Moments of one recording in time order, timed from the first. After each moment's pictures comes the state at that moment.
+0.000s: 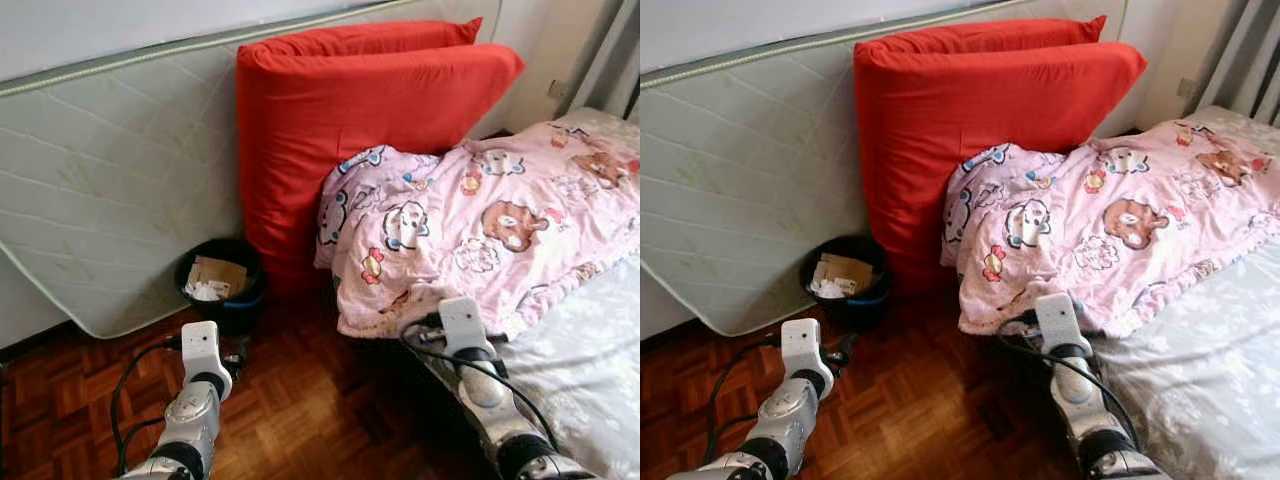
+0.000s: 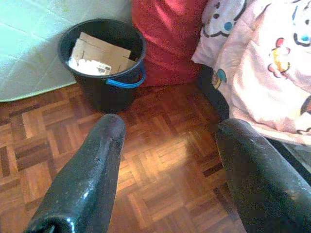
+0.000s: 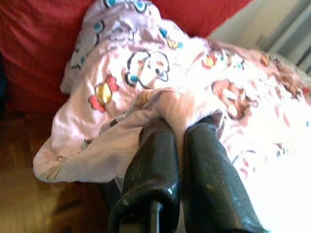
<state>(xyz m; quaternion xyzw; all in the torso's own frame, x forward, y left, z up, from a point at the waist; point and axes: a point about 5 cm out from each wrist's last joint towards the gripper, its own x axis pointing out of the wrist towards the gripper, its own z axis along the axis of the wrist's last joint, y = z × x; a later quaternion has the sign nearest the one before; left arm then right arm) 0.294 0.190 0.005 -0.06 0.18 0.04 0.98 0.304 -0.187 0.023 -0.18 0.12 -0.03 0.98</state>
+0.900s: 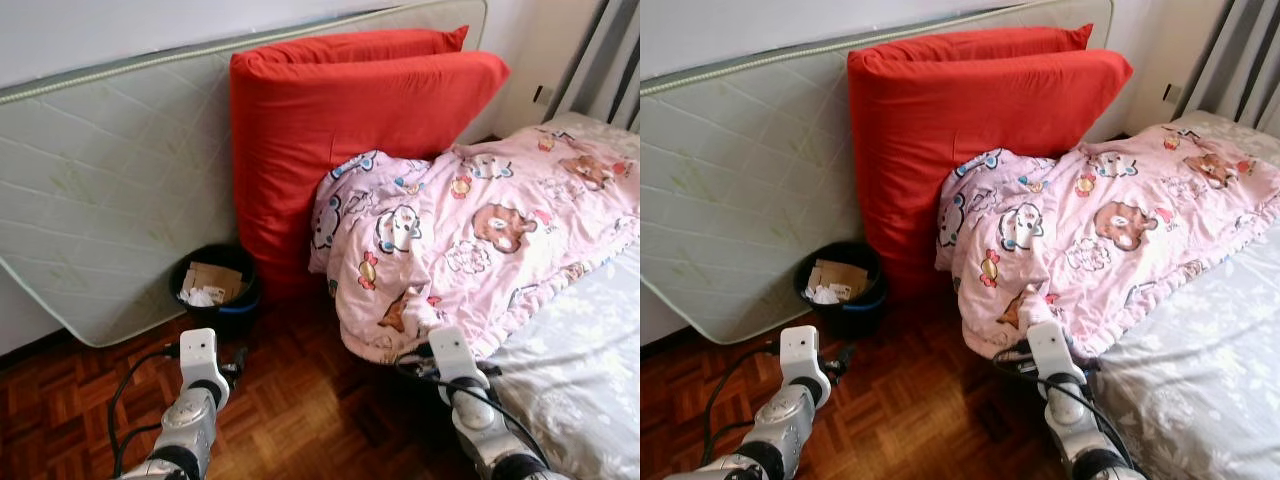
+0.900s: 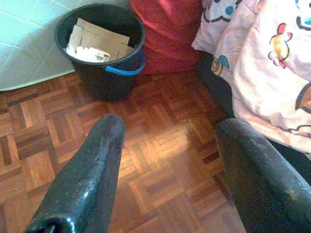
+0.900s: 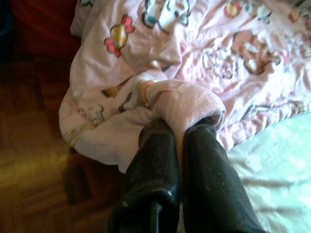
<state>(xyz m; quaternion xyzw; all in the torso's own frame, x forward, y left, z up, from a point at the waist) 0.288 0.194 -0.004 -0.06 0.21 0.04 0.97 0.278 -0.177 -0.014 -0.20 0.23 -0.01 0.95</state>
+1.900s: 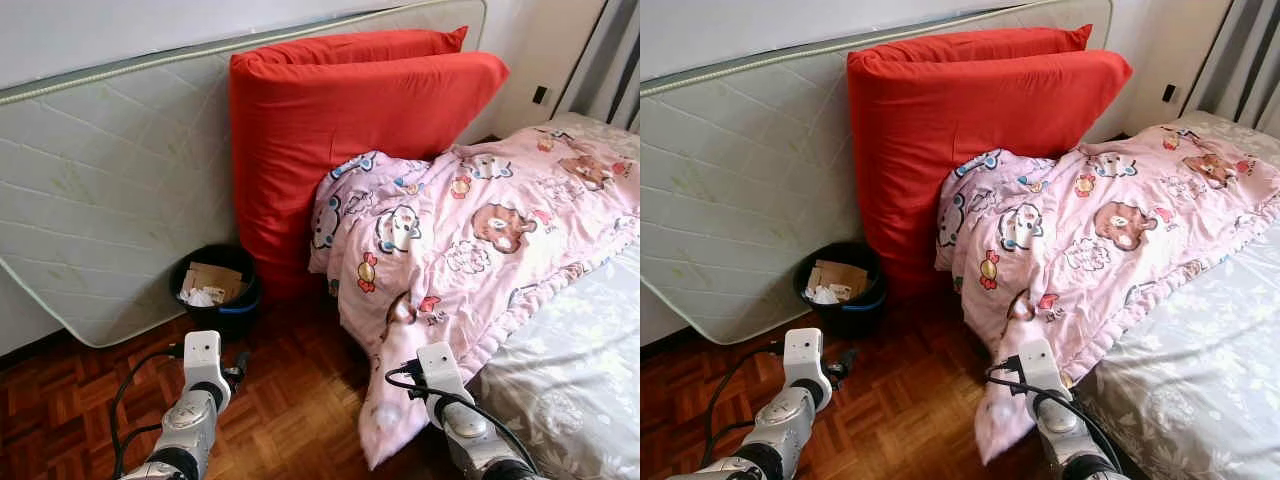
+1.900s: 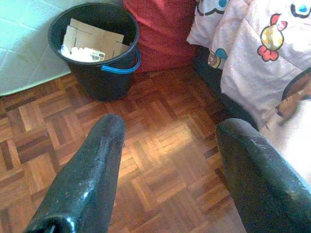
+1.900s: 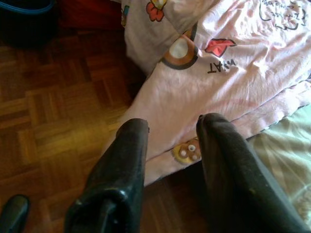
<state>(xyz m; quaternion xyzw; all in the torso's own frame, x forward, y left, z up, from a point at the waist) 0.286 0.191 -0.006 -0.04 0.22 0.02 0.98 0.268 -0.163 -0.031 -0.12 0.31 0.04 0.94</state>
